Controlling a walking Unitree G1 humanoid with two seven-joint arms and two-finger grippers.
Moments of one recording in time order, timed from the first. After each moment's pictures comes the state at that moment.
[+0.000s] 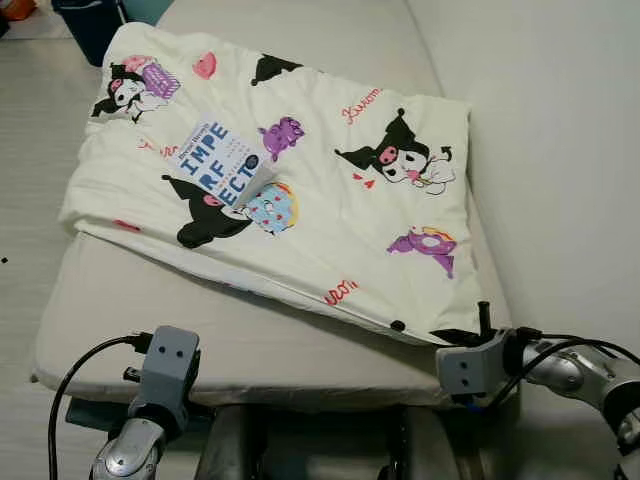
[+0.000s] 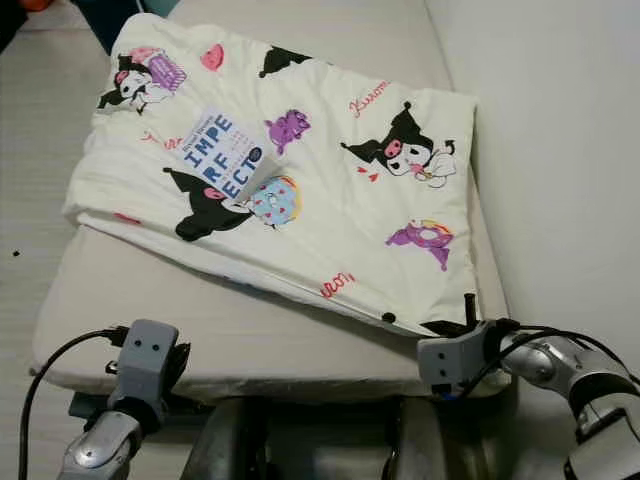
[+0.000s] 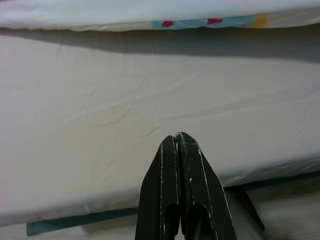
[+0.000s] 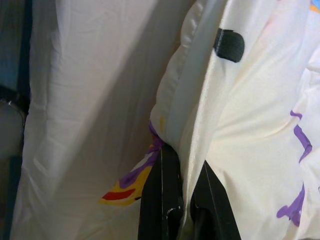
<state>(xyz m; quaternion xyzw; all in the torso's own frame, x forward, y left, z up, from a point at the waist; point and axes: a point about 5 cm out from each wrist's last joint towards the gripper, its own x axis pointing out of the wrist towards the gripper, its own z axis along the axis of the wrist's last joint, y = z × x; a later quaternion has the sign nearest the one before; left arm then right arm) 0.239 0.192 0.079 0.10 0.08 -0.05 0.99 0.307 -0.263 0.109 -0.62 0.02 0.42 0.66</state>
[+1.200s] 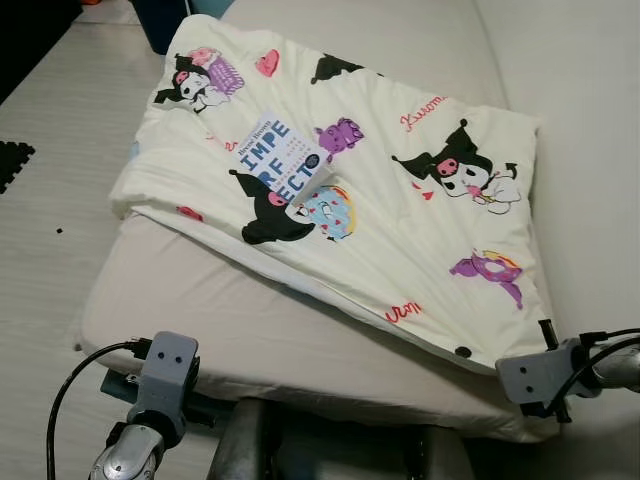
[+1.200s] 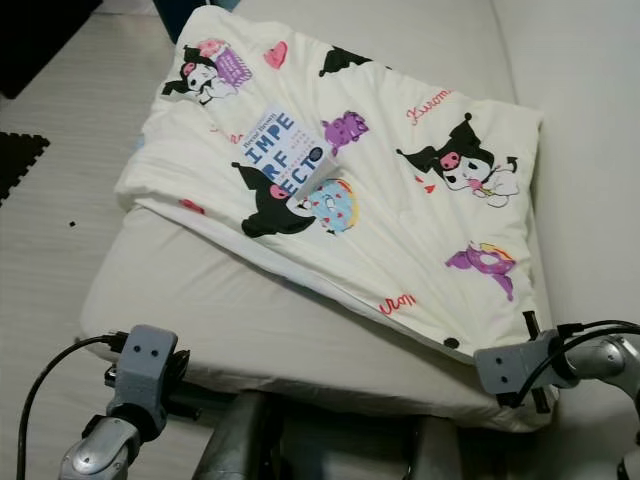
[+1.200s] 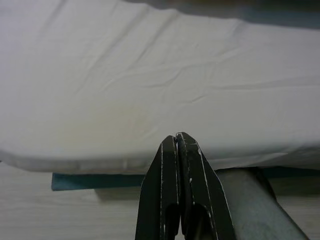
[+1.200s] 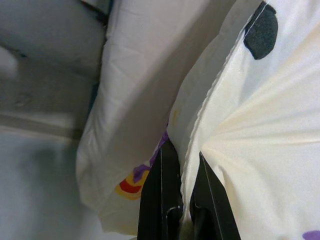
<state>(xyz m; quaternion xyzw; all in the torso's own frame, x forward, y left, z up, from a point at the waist) 0.234 0.193 0.076 0.10 0.09 -0.05 0.99 0.275 -0.335 0.120 -0.58 0.25 0.46 0.62</state>
